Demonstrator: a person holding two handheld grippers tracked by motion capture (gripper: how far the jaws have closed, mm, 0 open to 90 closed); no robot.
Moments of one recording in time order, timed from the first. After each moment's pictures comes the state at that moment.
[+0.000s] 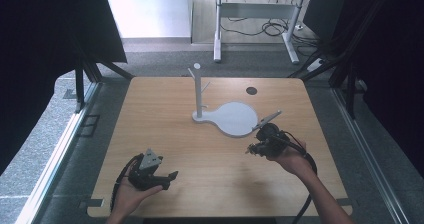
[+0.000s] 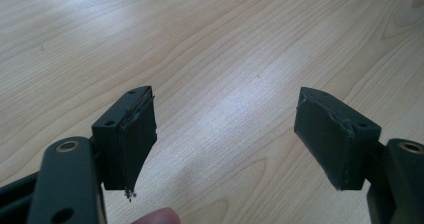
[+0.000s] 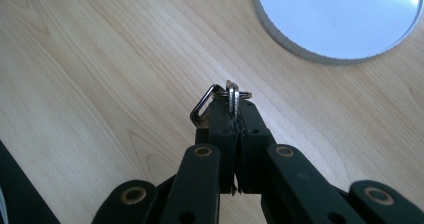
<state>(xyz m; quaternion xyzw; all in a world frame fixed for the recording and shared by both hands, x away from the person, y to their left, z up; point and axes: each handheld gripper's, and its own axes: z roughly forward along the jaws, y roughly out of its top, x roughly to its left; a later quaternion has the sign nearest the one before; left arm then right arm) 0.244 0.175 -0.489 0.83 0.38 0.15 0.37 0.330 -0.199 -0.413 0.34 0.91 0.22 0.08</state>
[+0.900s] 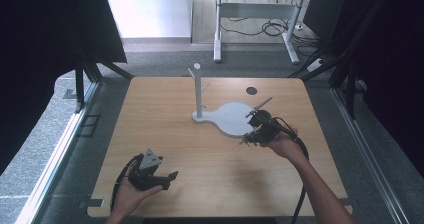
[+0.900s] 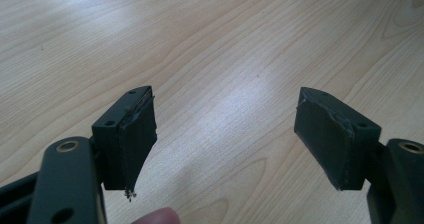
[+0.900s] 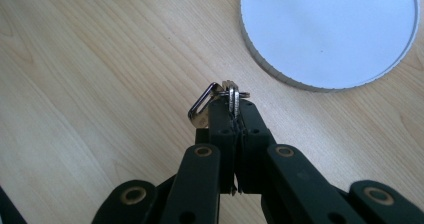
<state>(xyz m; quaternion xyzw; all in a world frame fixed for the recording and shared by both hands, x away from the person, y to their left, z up) 0.244 0.175 -0.489 0.83 0.38 0.15 0.37 0.371 -0.183 -0.409 0.35 0.91 0.21 0.06</state>
